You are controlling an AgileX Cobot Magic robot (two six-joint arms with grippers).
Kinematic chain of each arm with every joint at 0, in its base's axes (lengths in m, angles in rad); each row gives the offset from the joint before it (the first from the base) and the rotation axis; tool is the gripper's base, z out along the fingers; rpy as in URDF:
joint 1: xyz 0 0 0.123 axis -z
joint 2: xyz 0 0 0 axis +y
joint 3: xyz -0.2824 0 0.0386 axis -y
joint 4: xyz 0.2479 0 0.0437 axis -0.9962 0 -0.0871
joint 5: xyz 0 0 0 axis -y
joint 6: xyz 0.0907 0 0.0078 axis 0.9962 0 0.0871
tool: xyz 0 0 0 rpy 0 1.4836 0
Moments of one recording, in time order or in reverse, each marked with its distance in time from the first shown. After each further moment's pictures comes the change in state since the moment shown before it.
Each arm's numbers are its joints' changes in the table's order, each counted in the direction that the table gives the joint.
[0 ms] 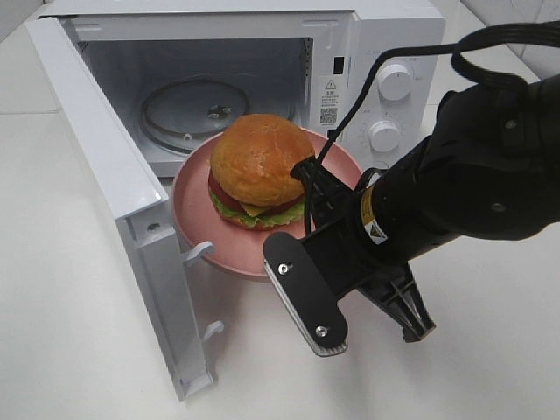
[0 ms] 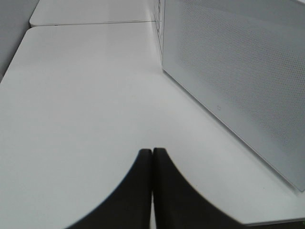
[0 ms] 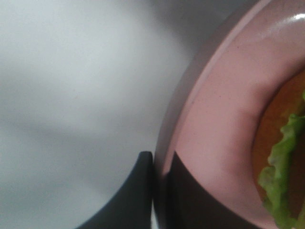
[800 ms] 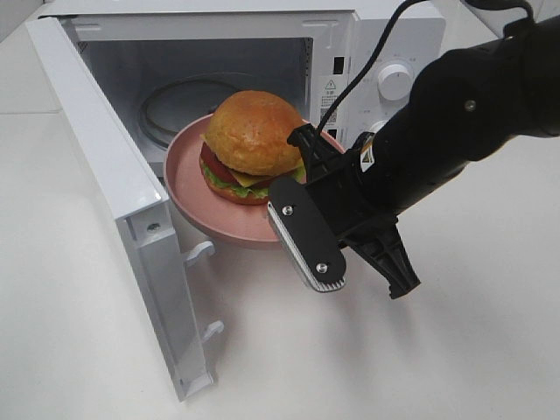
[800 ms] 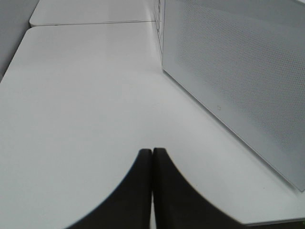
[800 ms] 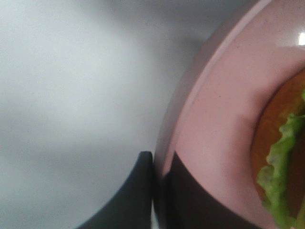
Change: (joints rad) left arm 0.000 0.000 0.000 0.000 0.000 0.000; right arm 0.145 0.063 0.122 -0.484 -0.020 -0.541
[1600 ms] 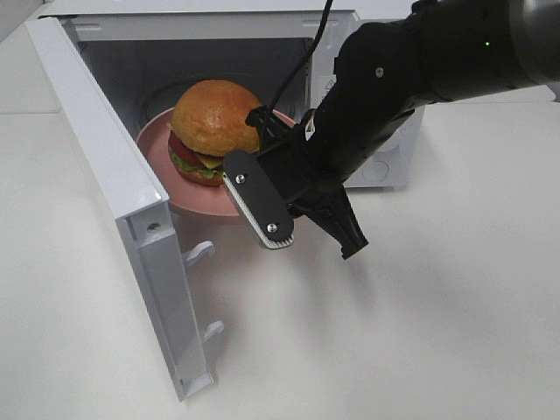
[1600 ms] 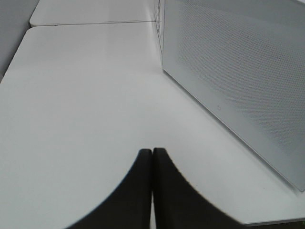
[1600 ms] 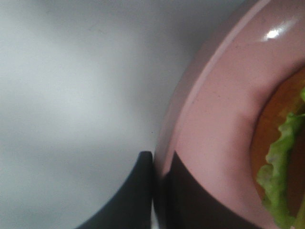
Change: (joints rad) left arm 0.000 0.000 0.000 0.000 0.000 0.000; right arm 0.000 0.185 0.251 -0.010 -0.073 -0.052
